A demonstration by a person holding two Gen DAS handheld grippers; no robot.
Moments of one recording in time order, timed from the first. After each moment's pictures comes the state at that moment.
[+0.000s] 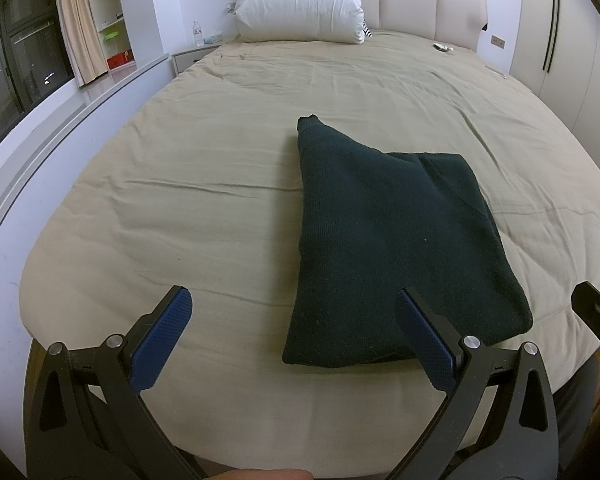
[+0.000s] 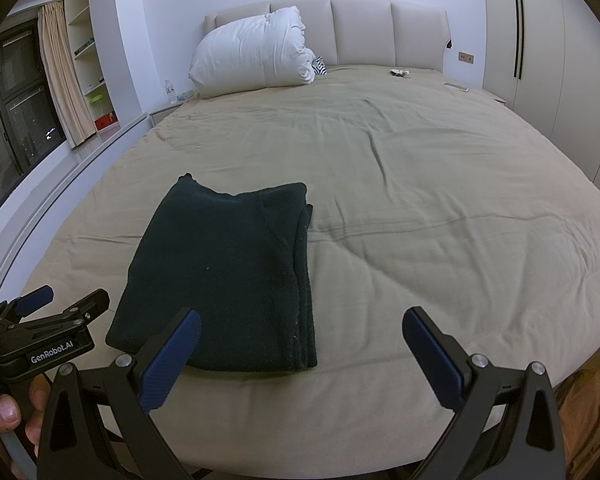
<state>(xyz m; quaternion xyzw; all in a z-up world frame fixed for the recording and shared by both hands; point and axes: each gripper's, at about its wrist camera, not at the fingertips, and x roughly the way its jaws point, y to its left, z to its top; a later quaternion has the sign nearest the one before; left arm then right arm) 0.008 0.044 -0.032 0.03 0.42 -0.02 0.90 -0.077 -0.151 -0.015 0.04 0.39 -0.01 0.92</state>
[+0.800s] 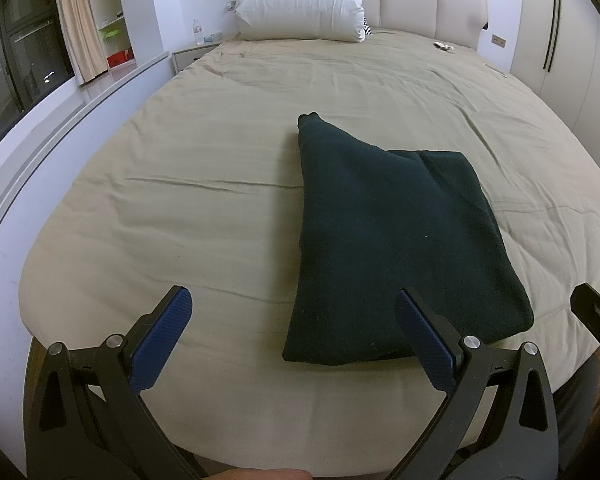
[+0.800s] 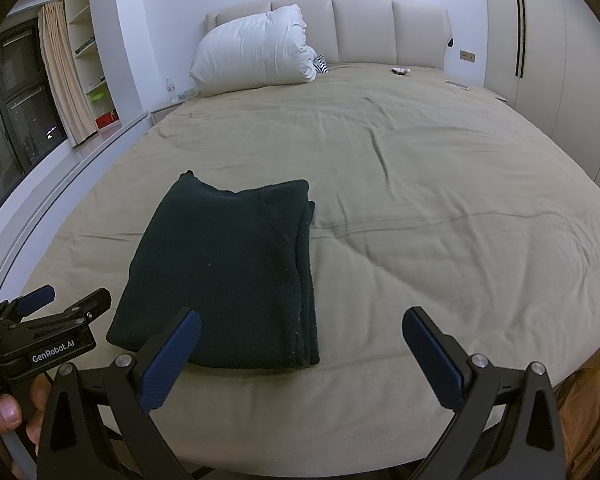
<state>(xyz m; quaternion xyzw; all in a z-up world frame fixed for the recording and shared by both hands) 0.009 0.047 -0.031 0.03 0.43 -0.02 0.90 -0.078 -0.150 -0.015 0.04 0.39 -0.01 0.92</state>
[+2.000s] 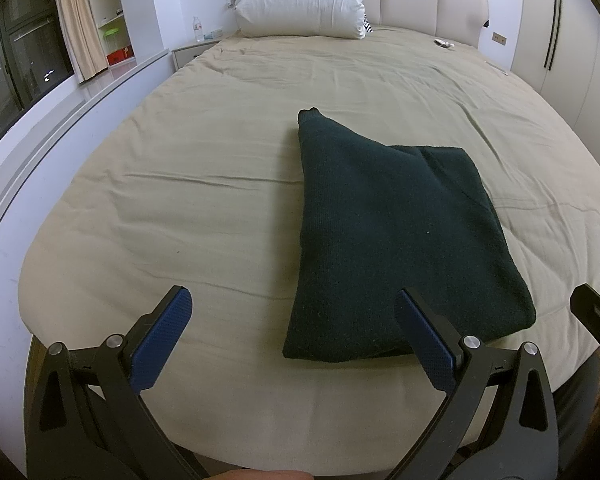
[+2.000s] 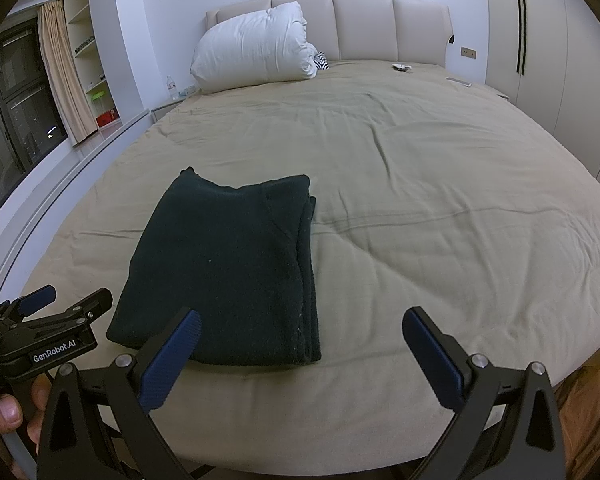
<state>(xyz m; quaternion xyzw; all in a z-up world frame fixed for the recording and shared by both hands) 0.012 0.049 -0.033 0.03 0.43 -0.03 0.90 -0.080 -0.150 -0.013 0.04 0.39 -0.01 0.92</state>
